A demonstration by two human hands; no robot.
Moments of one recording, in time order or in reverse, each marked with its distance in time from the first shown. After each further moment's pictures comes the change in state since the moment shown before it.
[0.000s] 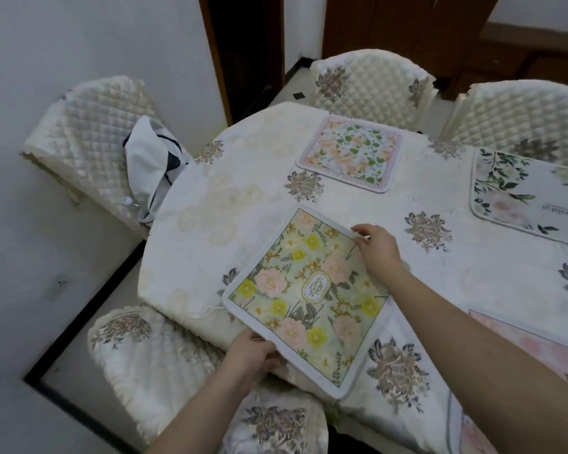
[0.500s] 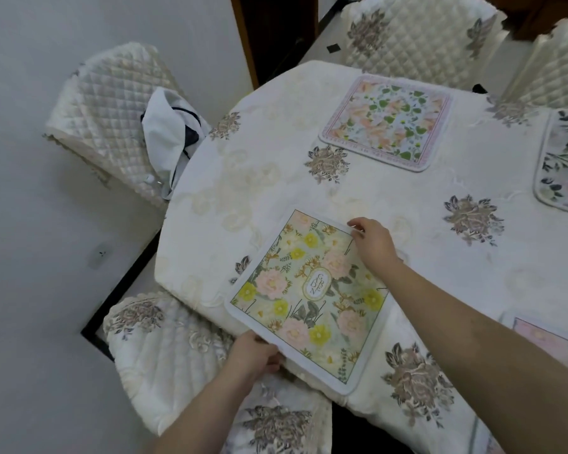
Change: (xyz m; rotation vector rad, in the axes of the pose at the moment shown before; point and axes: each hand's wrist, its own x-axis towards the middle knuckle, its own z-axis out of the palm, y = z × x) left_hand 0.021 -0.013 -0.005 0.222 0.152 -0.097; right_hand 0.040 0.013 0.067 0.061 -0.183 -0.010
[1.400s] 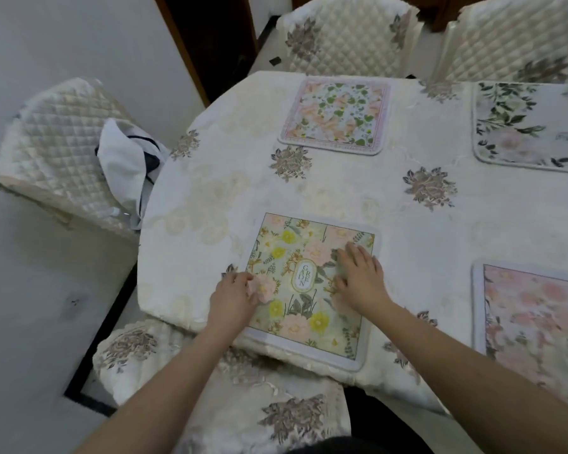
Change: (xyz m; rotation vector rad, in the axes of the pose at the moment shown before) left_hand 0.062 0.063 -0.035 0.981 0.189 0.779; right_hand -0.115 0.039 0.041 -0.353 -0.007 -0.007
